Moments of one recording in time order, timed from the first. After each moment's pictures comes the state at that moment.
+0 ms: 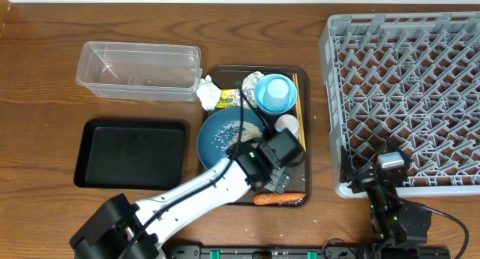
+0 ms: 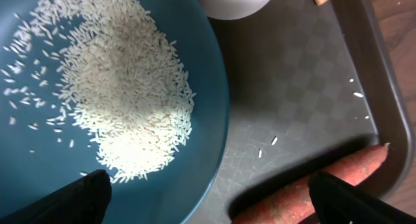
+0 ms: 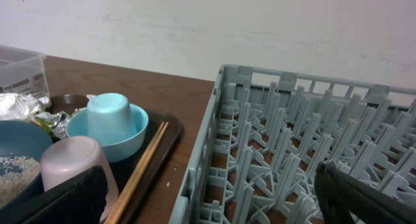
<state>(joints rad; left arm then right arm) -0.97 1.59 1.05 -0.75 -0.17 -0.45 -0.02 0.01 0.01 -0.05 -0.22 -0.07</state>
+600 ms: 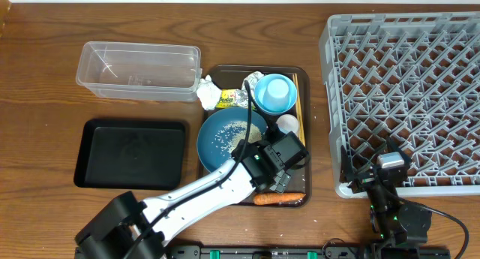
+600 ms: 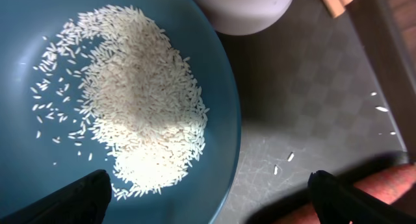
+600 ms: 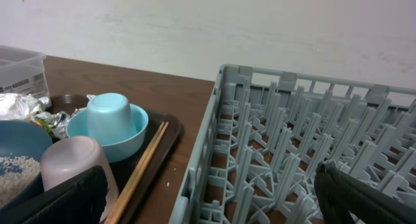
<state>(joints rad) -0.98 1.62 1.05 -0.72 -0.23 -0.43 -0.02 0.01 0.01 -0.05 -0.22 -0.07</state>
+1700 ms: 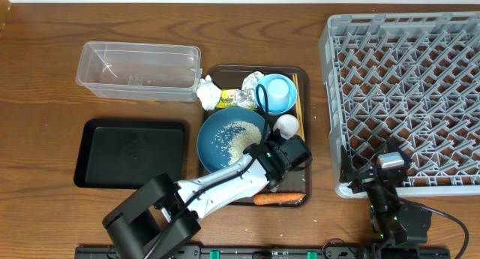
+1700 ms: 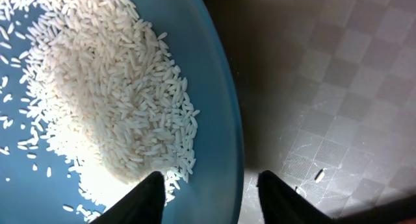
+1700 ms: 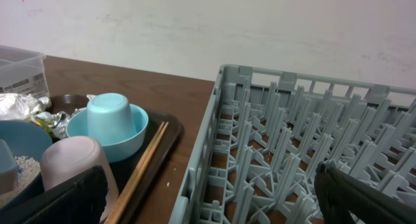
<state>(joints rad) -0.98 1.76 1.05 -0.69 -0.23 -0.44 -0.02 0.01 0.01 -0.05 -0.22 -0.07</state>
